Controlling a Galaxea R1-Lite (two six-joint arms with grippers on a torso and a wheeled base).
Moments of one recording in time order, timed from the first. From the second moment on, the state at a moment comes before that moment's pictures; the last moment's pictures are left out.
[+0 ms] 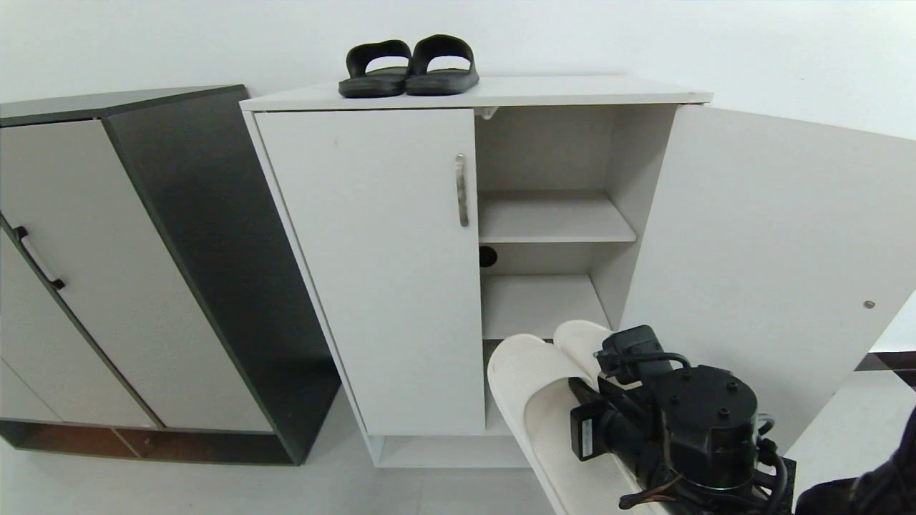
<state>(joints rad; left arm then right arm) 0.00 0.00 0.00 0.00 -0.01 0.00 0.88 1.88 -0.50 -1.14 -0.53 0.14</state>
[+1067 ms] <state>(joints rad) 0.00 0.00 0.00 0.00 -0.02 0.00 0.83 2.16 -0.71 -1.13 -0.55 0.21</state>
